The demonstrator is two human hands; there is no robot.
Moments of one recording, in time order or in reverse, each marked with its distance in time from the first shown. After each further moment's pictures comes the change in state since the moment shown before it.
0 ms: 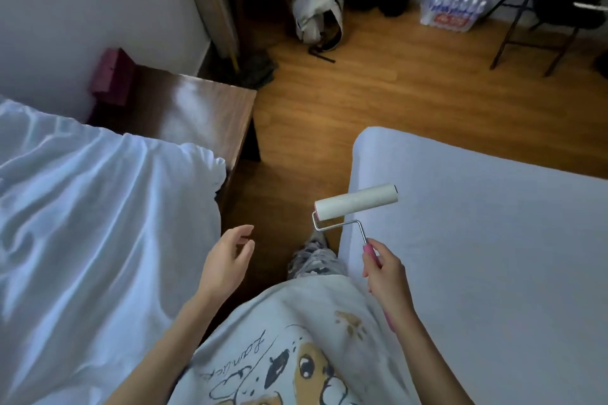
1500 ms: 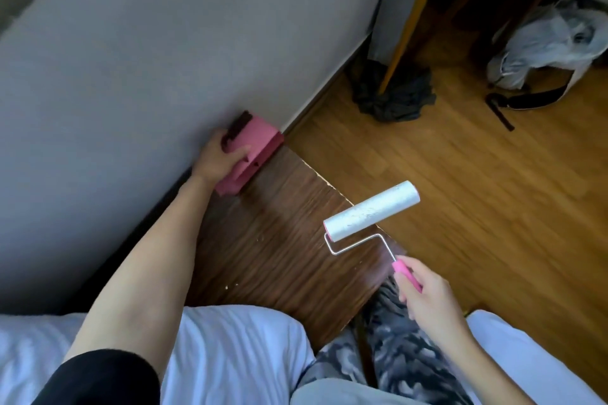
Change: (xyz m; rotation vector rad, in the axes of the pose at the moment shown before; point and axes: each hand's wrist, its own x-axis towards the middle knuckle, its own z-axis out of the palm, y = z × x) left_hand 0.635 -0.213 -0.334 -0.204 0.238 -0.595; right_hand 0.456 -0.405 0.303 -0.564 -0.626 -0.044
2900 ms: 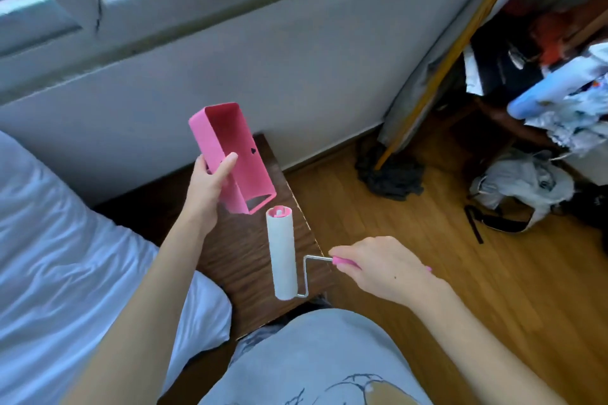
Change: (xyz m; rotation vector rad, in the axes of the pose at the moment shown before) left_hand -0.259 0.131 0.013 -0.954 0.410 -0.007; right_hand -0.030 -0.101 -0.149 -1.124 -0.294 -0.968
